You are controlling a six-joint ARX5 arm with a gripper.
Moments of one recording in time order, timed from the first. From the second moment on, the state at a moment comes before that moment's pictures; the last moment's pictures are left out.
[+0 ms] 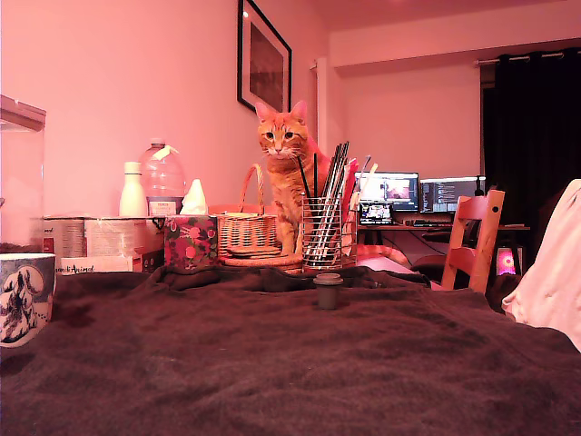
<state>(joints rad) -0.01 0.00 0.02 -0.01 0.00 -0.01</state>
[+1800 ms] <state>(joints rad) -0.56 0.02 0.03 0.00 0.16 -0.28</state>
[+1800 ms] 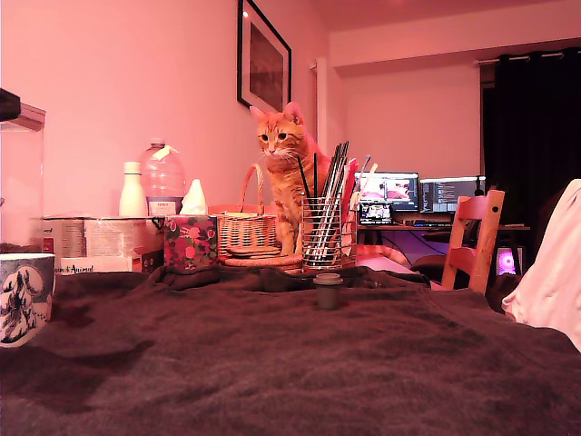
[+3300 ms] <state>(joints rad) -0.65 1.00 0.03 0.85 0.02 -0.26</state>
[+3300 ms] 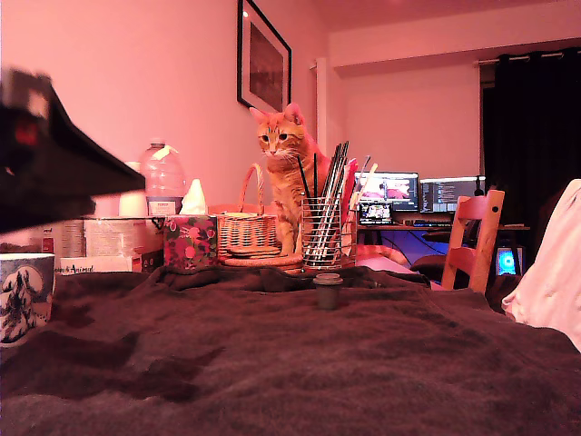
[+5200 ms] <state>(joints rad) -0.66 1.94 0.61 1.17 0.07 -0.20</state>
